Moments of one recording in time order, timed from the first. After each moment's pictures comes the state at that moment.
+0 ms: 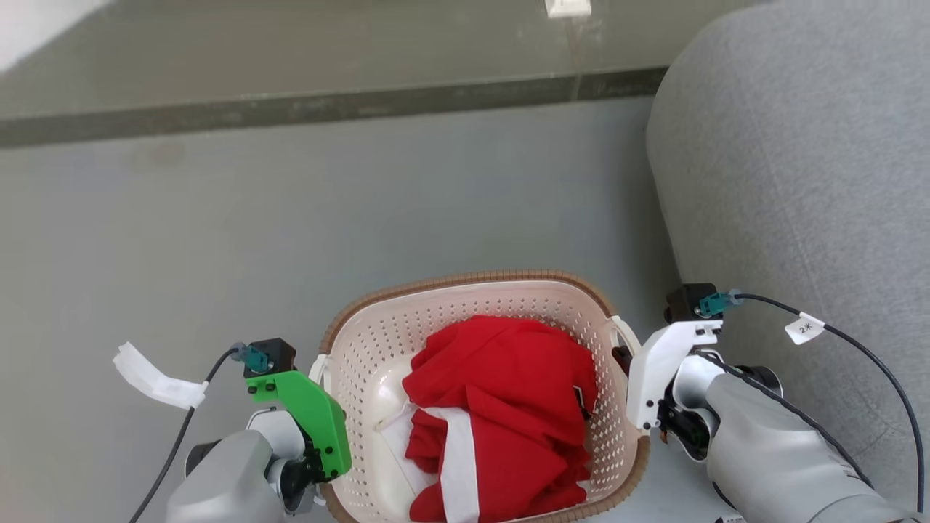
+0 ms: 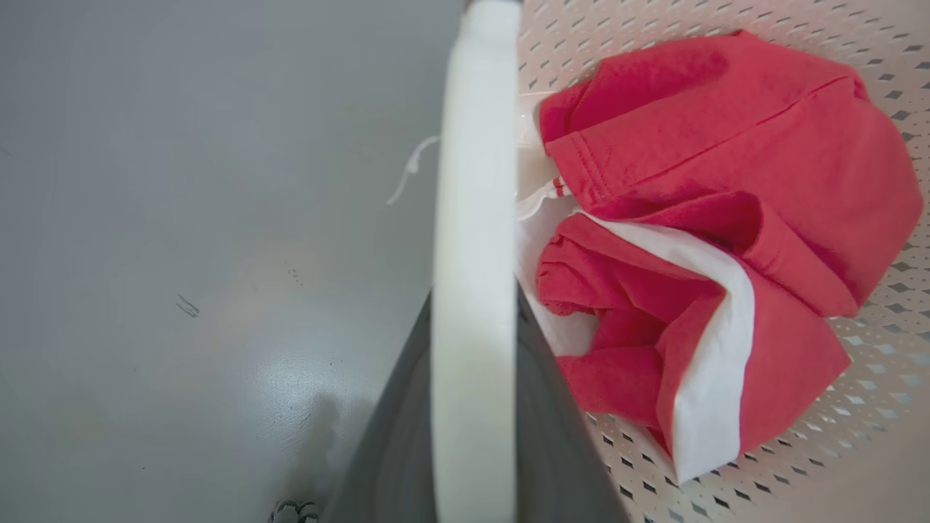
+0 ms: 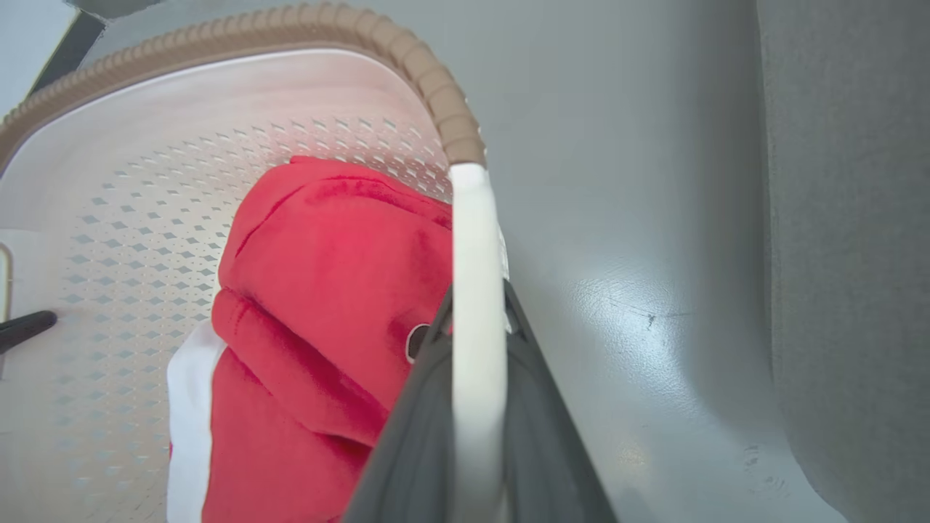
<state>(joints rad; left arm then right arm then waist) -0.55 0.02 -0.70 1.09 -0.92 -0.12 0.22 -0.59 -0.06 0.73 1.15 0.78 0.12 0.05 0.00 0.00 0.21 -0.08</state>
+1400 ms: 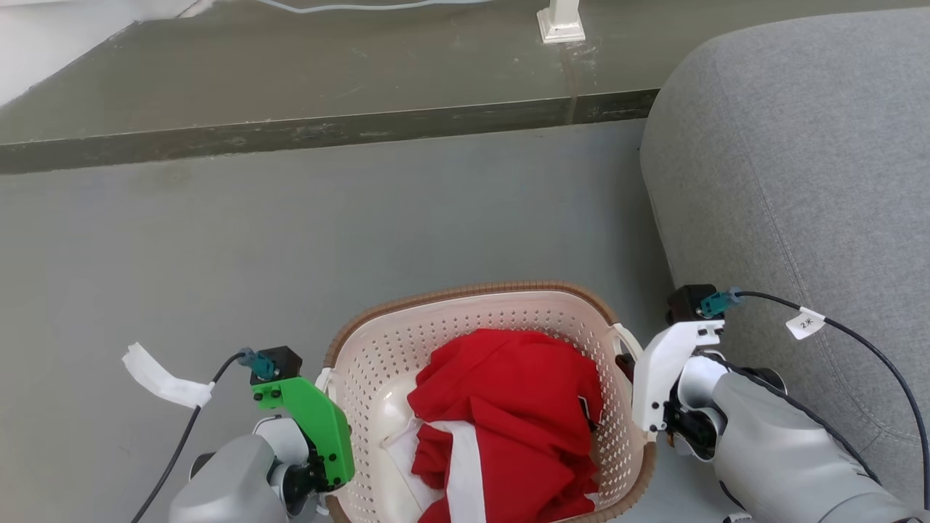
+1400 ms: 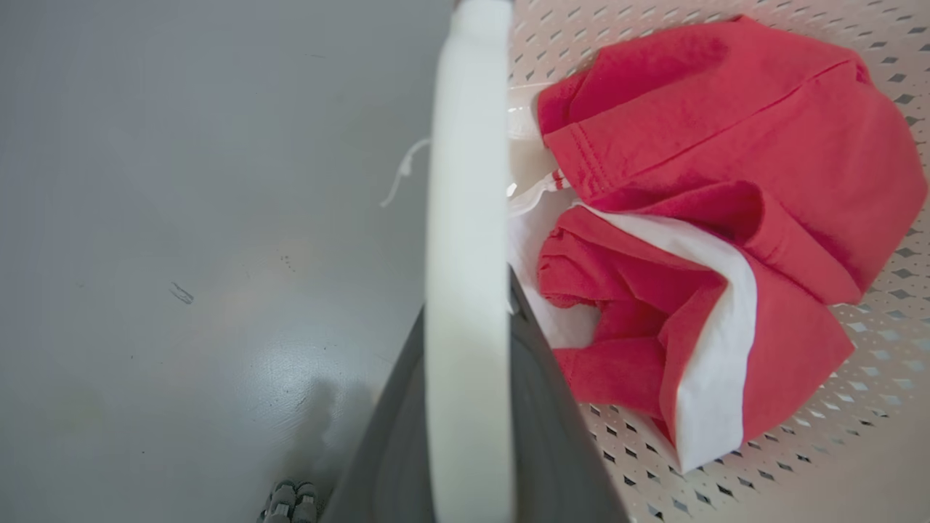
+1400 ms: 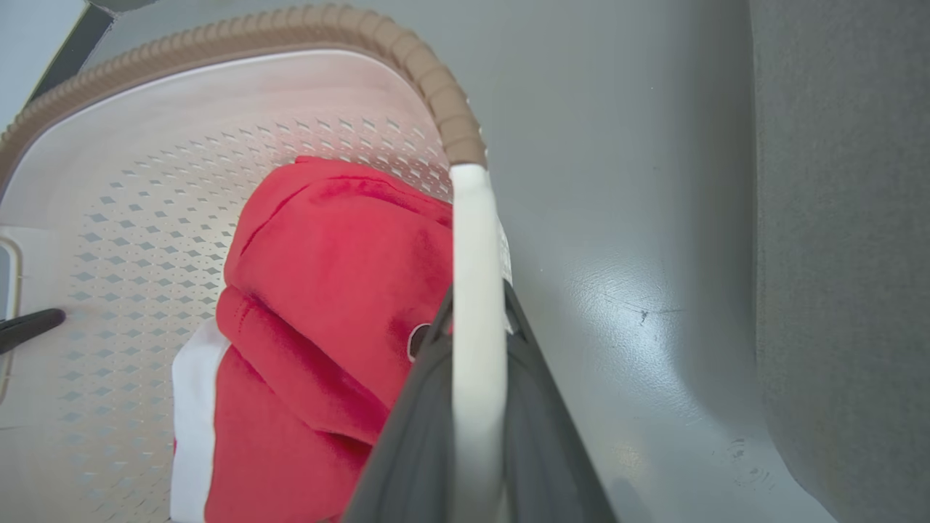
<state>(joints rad) -0.56 0.03 -0.76 1.10 -0.99 -0.12 0.27 -0.59 -0.09 0.82 1.12 0.86 0.12 0.11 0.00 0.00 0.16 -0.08</state>
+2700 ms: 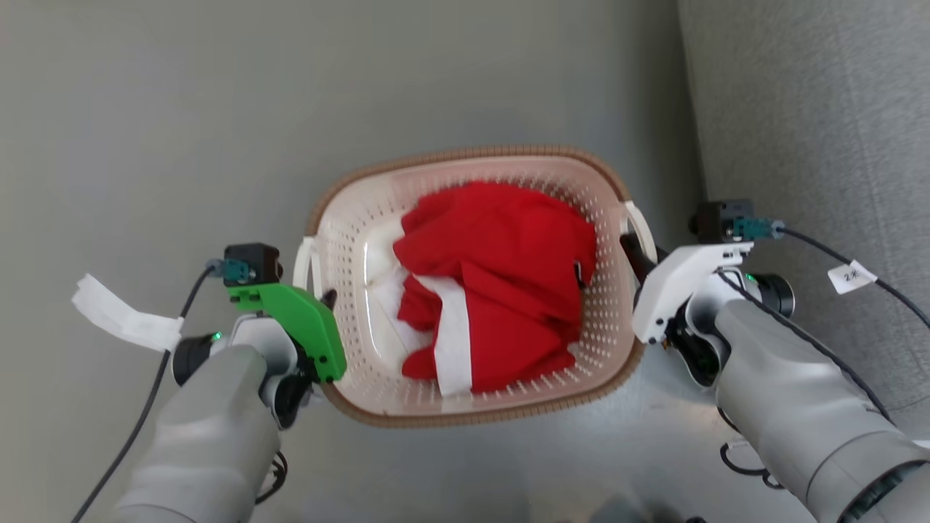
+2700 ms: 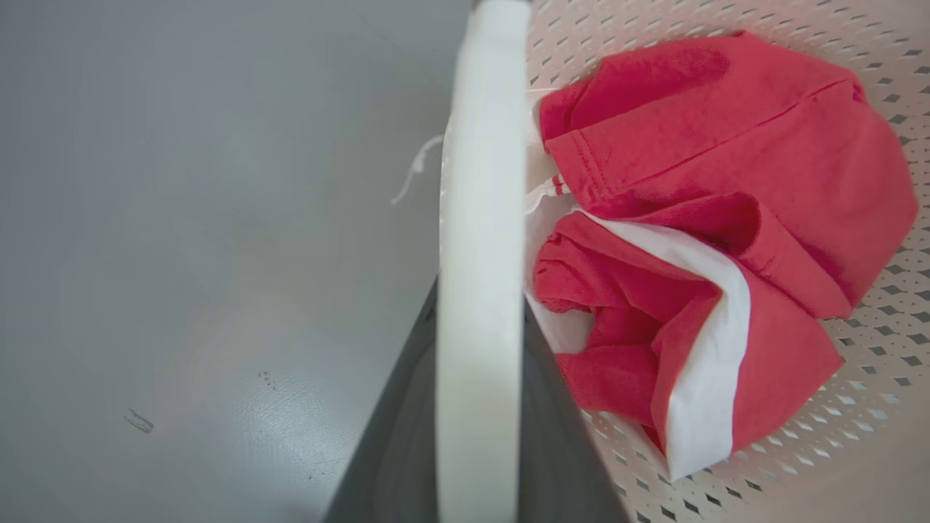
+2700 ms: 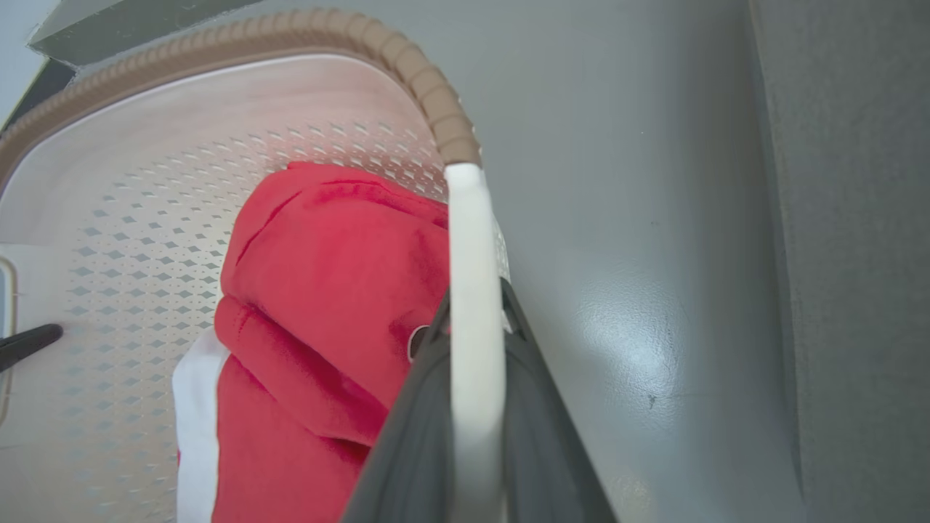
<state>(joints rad) -0.73 0.04 -0.78 1.09 -0.96 -0.12 0.01 -0.72 -0.11 0.81 1.10 0.87 0.12 -0.17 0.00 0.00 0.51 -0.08</state>
